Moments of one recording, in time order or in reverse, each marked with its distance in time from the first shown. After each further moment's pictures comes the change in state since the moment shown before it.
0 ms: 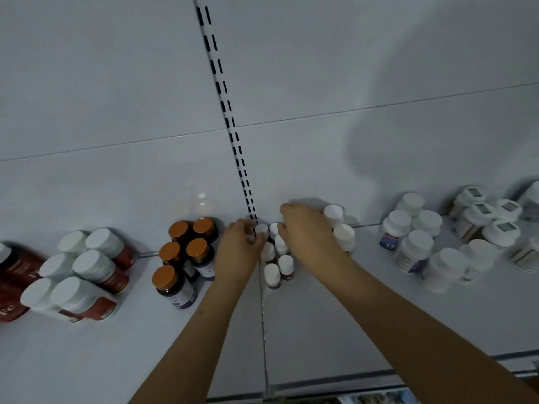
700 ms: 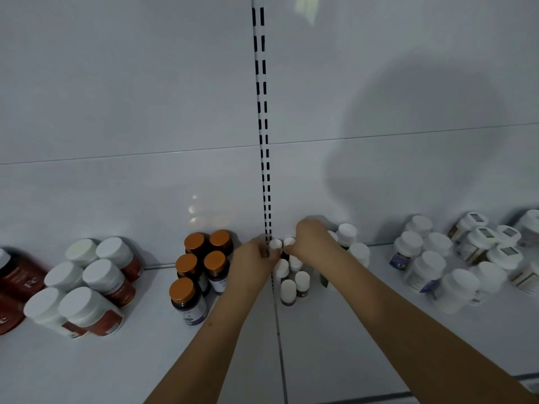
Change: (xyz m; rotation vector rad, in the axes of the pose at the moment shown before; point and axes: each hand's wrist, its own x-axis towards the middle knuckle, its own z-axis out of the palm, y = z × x) left_hand 0.010 -0.010 -0.008 -0.008 -0.105 0.009; right_hand 0.049 -0.029 -0.014 -0.131 -0.670 0.370
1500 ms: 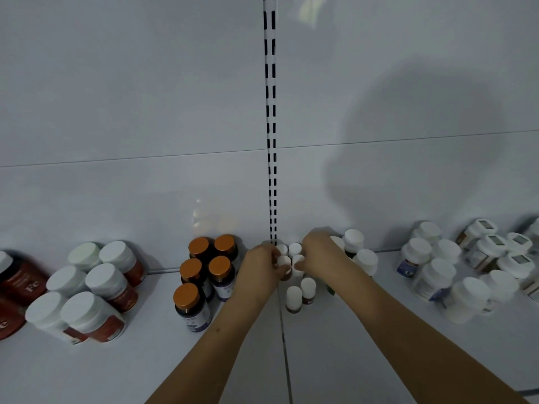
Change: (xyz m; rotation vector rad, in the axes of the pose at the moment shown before) left_hand 0.003 -0.001 0.002 0.126 -0.084 0.106; right_hand 0.005 0.006 0.019 -0.032 0.109 -0.103
